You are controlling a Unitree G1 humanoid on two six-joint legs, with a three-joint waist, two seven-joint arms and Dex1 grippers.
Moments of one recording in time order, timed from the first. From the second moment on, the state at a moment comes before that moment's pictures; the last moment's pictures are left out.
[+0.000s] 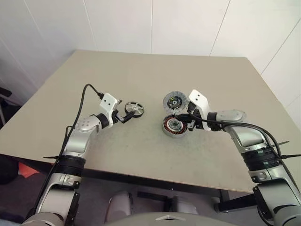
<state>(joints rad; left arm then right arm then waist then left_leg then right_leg) -0.42 0.35 -0.04 0.23 -0.17 0.22 -0.64 -0.49 -0.61 0.17 0.07 0.16 0.58 0.96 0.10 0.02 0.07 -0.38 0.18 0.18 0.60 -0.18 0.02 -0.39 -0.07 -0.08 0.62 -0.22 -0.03</state>
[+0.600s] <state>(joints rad) -0.42 0.35 -0.04 0.23 -0.17 0.21 -0.64 -0.47 -0.59 0.18 0.11 0.16 0.58 0.92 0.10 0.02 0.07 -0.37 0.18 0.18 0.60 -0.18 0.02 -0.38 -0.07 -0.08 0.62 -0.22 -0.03</state>
